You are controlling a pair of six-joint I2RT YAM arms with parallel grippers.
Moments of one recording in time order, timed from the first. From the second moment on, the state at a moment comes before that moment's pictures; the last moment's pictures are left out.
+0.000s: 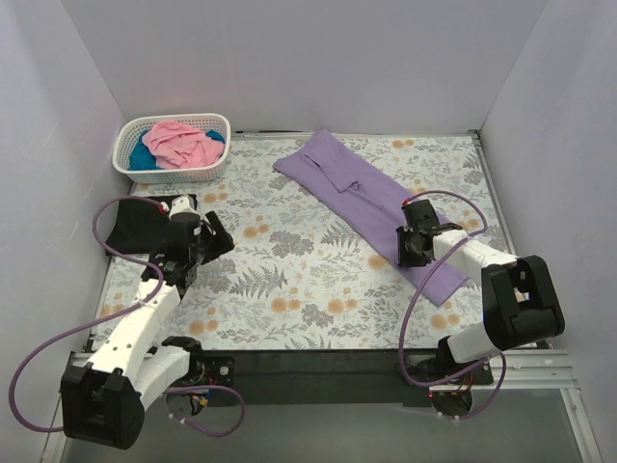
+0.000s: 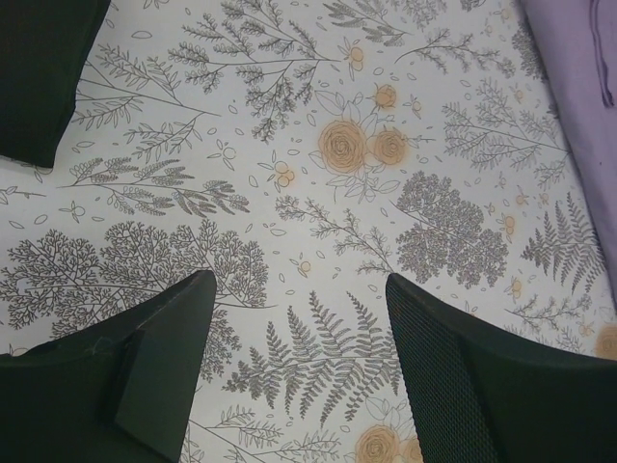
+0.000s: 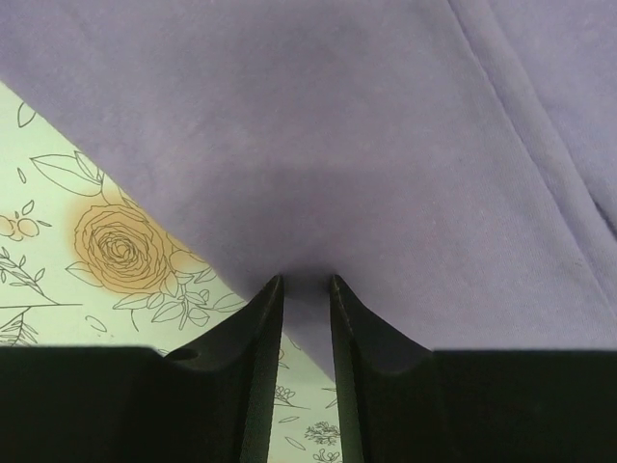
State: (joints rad) left arm -0.19 0.96 0.63 -0.33 -0.13 -0.56; right arm 0.30 1.47 0.76 -0.43 0.06 0.26
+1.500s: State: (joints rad) left arm -0.44 0.99 0.62 -0.39 -0.02 -0.66; right arm 0.92 1.22 0.67 -0.55 -0.02 0.53
